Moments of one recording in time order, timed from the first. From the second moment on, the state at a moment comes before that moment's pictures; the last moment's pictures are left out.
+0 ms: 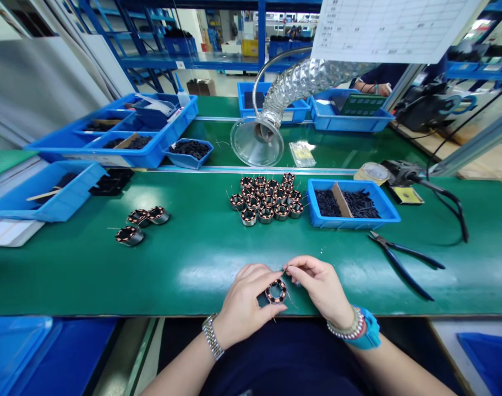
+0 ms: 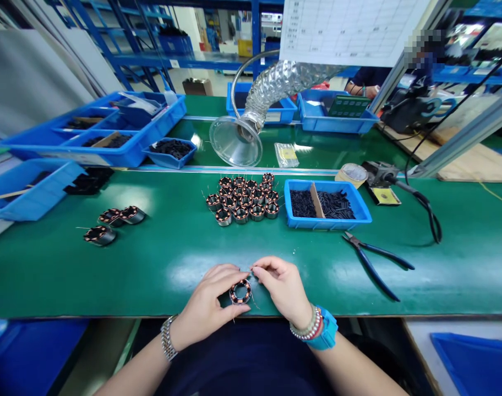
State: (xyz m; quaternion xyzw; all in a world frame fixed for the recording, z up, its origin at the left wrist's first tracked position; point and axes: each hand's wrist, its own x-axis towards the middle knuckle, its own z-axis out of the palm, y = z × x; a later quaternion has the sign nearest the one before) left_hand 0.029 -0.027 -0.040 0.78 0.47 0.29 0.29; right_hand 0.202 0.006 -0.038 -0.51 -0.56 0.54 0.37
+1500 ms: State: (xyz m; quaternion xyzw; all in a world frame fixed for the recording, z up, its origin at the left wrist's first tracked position) left_hand 0.029 -0.026 -0.041 0.78 0.47 0.29 0.28; right_hand 0.203 0.013 -0.036 -0.43 -0.62 0.57 0.31
